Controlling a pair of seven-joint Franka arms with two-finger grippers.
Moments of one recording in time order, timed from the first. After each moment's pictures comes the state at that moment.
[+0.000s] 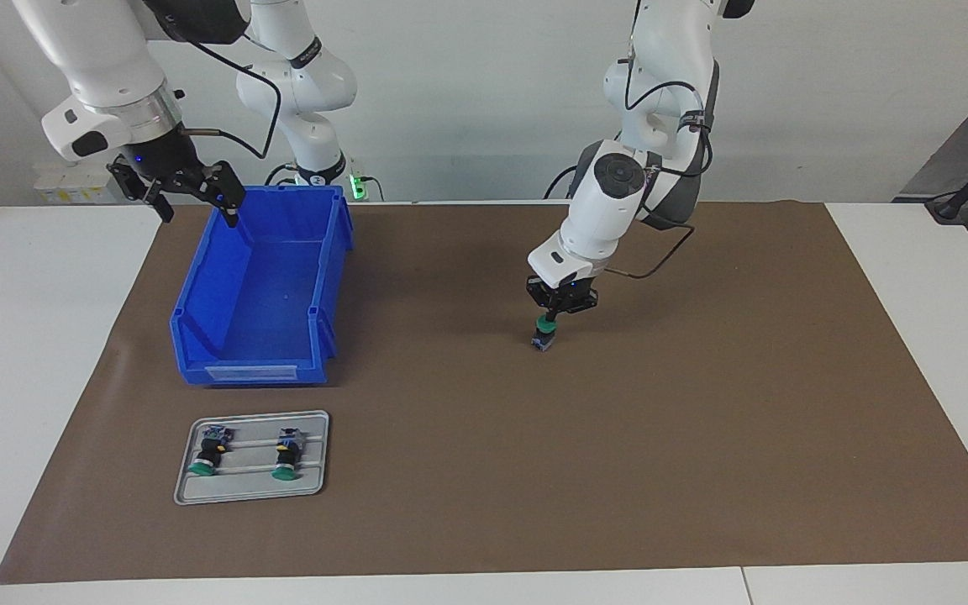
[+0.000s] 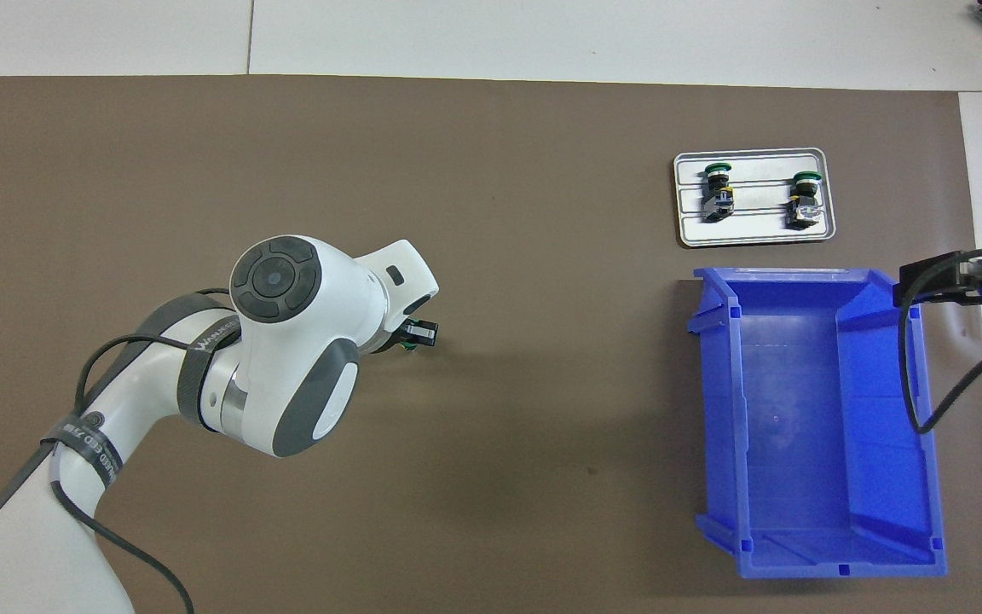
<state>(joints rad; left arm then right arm) -0.36 0.18 -0.18 -2.00 -0.13 2.25 -0.19 0.08 -0.06 -0.09 -1.64 -0.03 1.56 0.11</state>
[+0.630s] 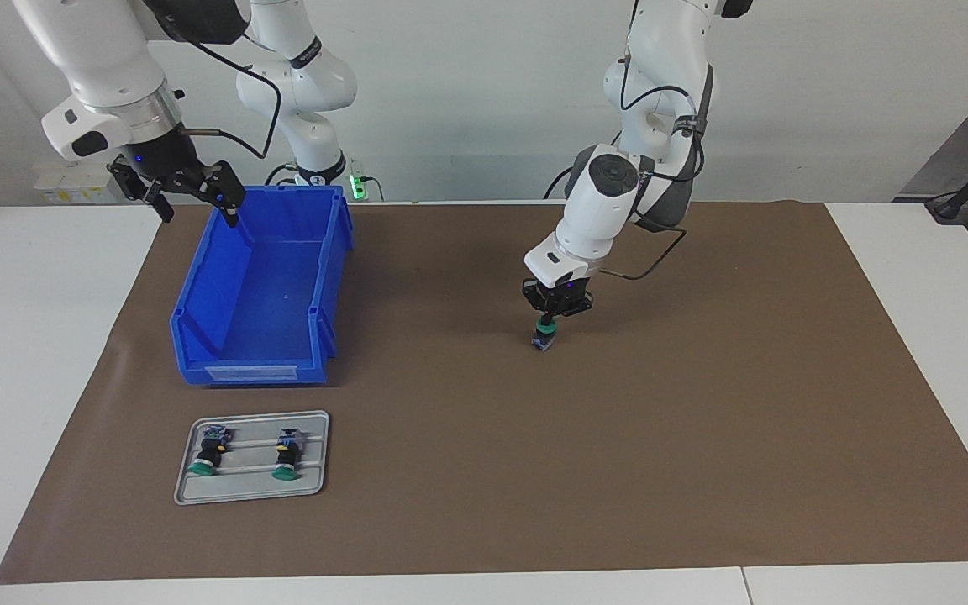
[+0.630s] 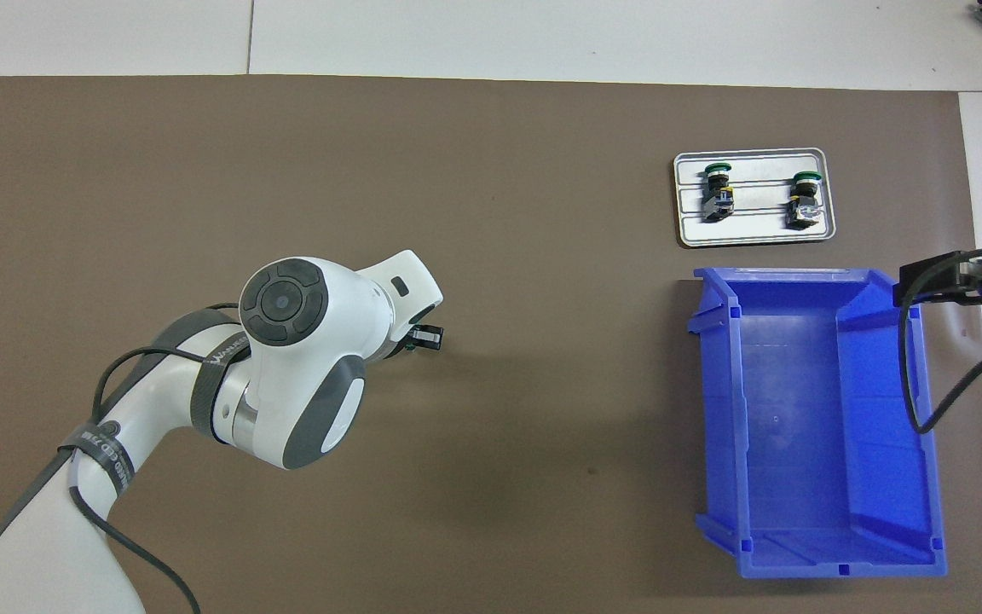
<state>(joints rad) -0.38 0.18 -0.18 -2.05 -0.13 2.34 -0.21 0.08 -0.06 -0.09 -1.64 -0.03 1.56 0.11</state>
